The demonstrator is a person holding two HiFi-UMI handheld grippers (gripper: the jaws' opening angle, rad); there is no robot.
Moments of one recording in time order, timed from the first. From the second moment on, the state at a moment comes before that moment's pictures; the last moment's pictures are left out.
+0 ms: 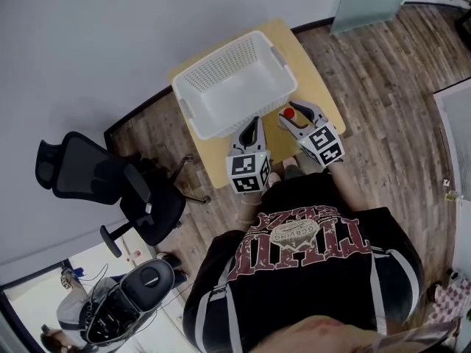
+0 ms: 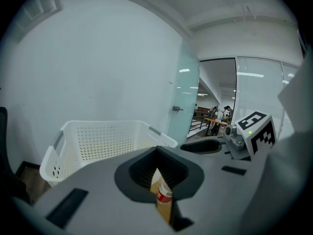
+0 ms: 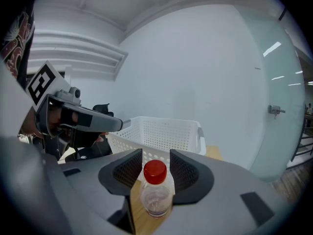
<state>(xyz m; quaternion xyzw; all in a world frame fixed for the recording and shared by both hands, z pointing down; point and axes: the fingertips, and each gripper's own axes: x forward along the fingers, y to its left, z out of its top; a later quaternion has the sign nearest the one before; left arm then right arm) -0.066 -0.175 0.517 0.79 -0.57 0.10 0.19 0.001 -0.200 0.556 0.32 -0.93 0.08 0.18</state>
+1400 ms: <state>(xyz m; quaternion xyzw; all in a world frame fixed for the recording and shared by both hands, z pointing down) -0.081 -0.180 0.481 0.78 -0.60 0.07 0.16 -0.025 -0.223 0.484 0.32 -0.94 0.04 0.11</state>
